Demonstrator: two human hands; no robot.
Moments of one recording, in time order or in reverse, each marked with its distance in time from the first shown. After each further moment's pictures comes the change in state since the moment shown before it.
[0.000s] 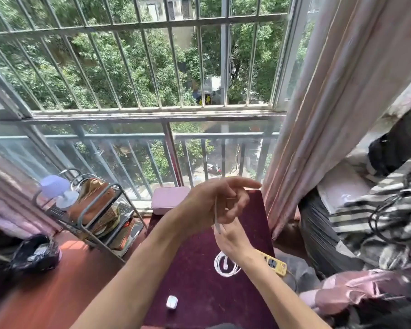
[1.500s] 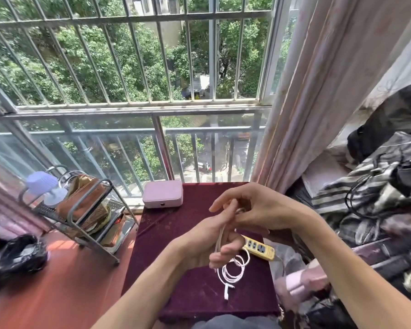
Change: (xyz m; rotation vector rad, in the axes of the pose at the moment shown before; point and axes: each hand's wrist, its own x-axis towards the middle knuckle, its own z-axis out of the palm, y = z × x) left_hand -0.047 -0.074 0.029 -0.006 -0.276 -0.383; right_hand -0.025 -0.057 -0.115 -0.055 -0.581 -0.231
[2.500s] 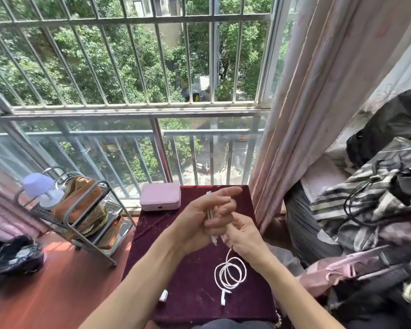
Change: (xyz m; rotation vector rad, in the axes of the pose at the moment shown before) left_hand 0.011 0.030 -0.017 -0.428 0.230 0.342; right_hand 0.016 0.078 0.095 0.648 0.539 0.133
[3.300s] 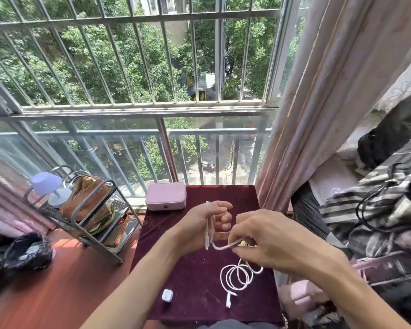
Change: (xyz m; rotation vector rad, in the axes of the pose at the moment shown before) left_hand 0.008 0.002 -0.037 0.217 0.267 -0.082; right_hand -0.033 -0.136 -0.009 -1.248 -0.404 -0.296
